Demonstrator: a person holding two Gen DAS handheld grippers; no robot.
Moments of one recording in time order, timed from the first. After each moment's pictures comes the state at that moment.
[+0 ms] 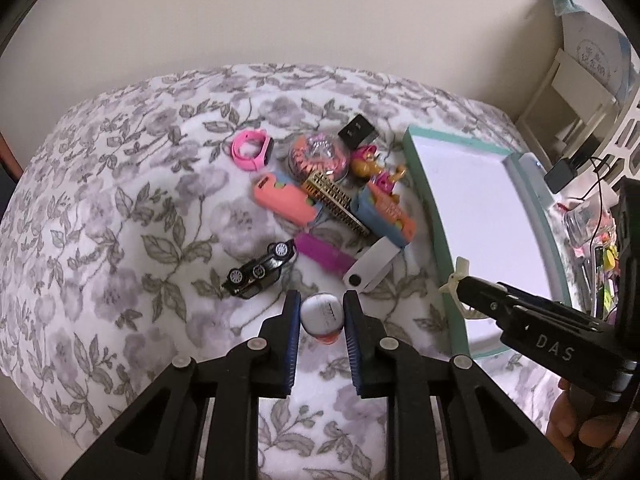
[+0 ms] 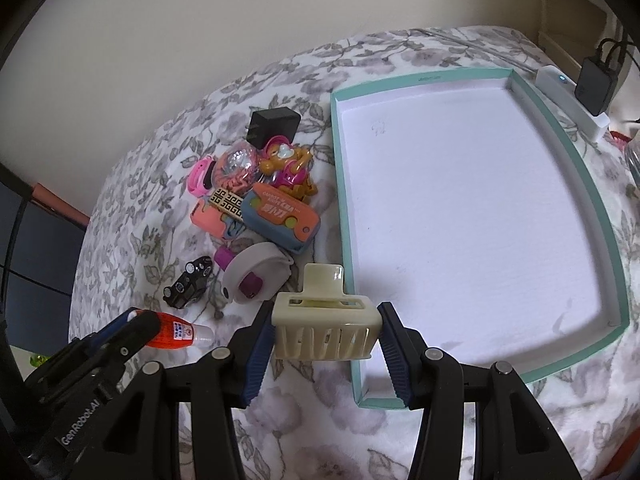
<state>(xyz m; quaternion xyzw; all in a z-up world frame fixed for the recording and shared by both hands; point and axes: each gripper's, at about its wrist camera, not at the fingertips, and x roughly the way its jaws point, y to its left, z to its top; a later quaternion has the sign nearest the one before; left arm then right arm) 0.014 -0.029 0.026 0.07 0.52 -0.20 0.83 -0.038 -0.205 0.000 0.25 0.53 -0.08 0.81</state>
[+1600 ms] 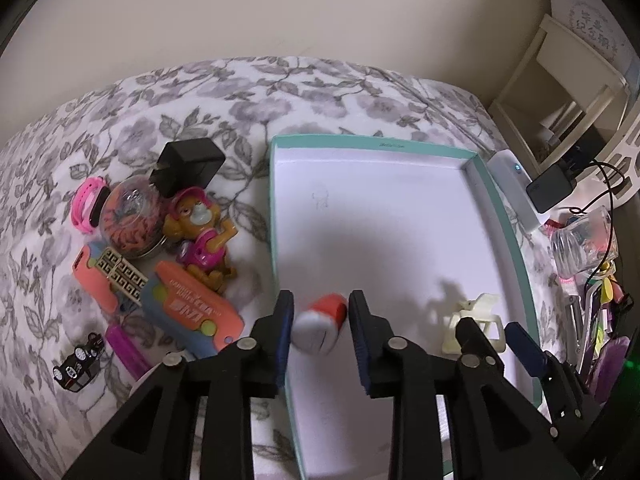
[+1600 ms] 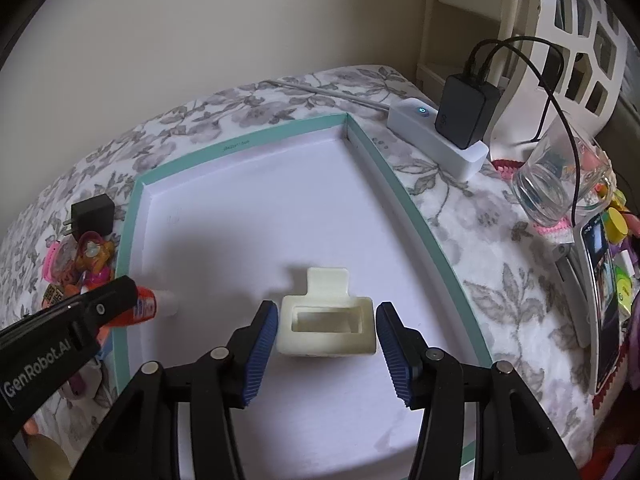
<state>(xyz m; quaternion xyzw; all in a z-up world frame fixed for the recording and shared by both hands) 0.056 -0.198 -0.017 0.07 0.54 -0.24 0.80 -0.049 -0.309 -0.032 0.17 0.48 -0.29 0.81</state>
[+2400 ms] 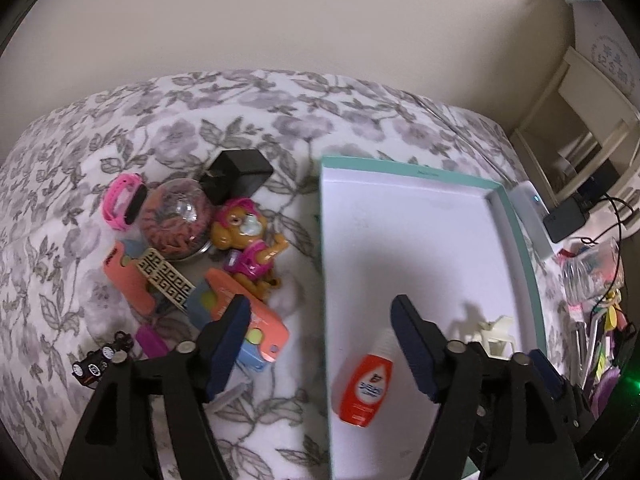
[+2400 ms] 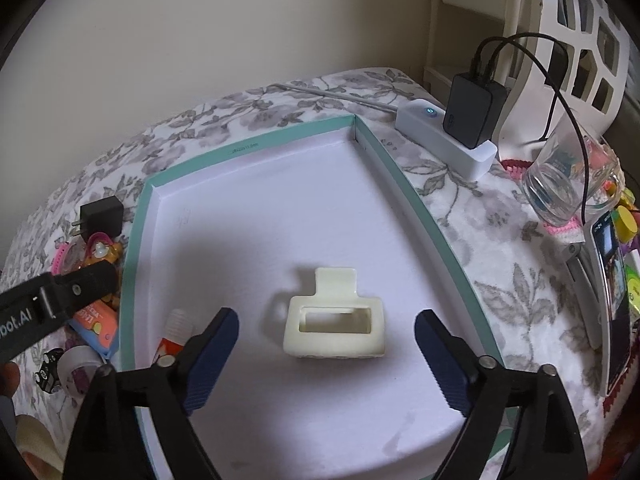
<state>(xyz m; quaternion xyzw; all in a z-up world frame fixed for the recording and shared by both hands) 0.067 -0.171 -0.009 0.05 0.53 -0.20 0.83 -0.051 -0.309 -0.033 0.18 0.47 -0.27 0.82</state>
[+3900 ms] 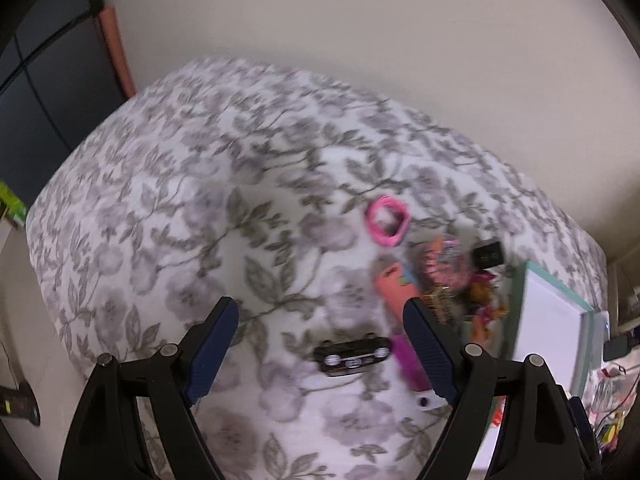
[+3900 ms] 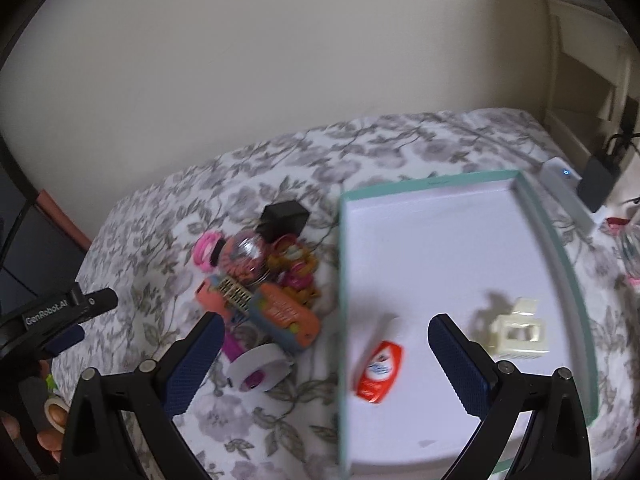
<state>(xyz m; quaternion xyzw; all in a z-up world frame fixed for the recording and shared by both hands) 0.087 0.026 0.046 -0.05 0.53 0.05 0.85 -0.001 -0.208 0.029 0.19 0.44 -0.09 0.87</state>
